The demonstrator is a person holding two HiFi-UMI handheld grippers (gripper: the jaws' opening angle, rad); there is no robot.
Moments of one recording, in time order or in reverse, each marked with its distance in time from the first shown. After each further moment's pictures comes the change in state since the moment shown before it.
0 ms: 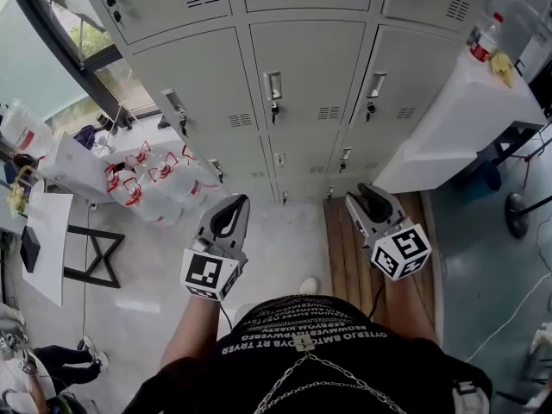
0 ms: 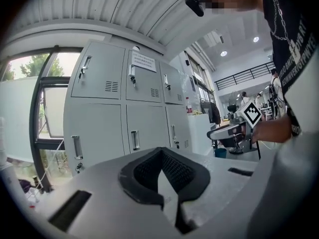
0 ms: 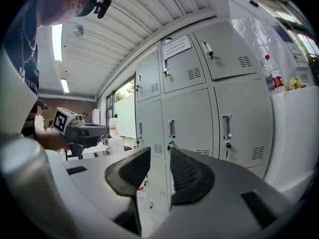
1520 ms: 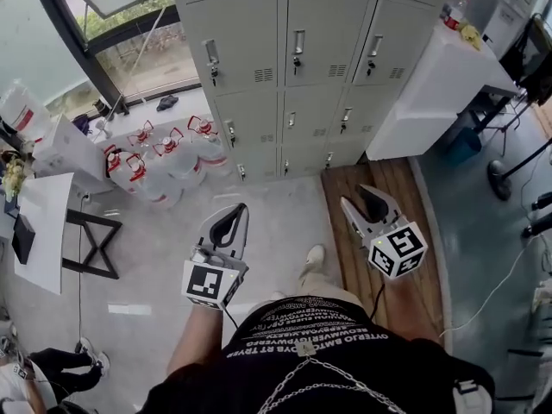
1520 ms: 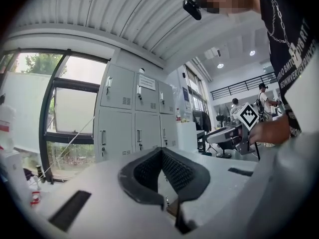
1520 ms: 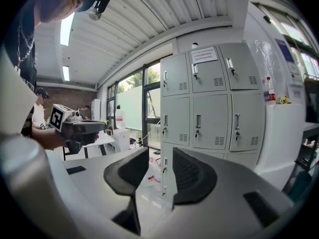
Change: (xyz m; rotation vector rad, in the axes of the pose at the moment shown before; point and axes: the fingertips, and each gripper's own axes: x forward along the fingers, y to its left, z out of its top) left arm -0.275 -0.014 -0.035 -0.050 -0.069 -0.059; right arm -0.099 0.260 -0.039 -0.060 0.077 -0.071
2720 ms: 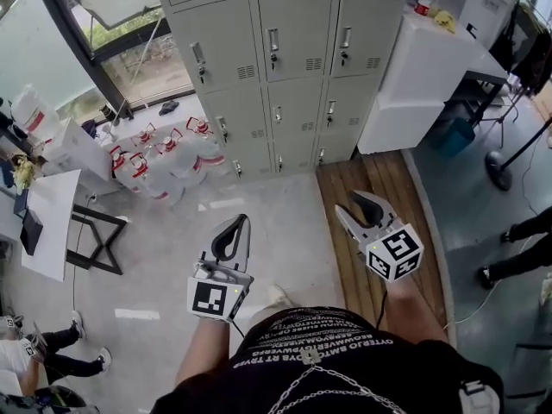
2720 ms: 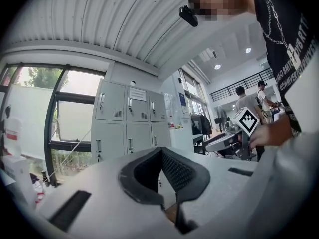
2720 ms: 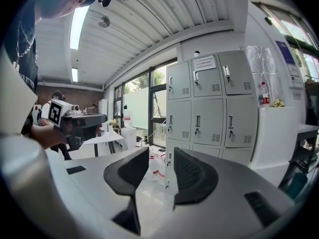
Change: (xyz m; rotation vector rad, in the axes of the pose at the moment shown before) left arm -0.063 -0.145 0.036 0.042 -0.074 0.045; right arm -0.138 0.016 -0.027 -0.027 0.004 0.056
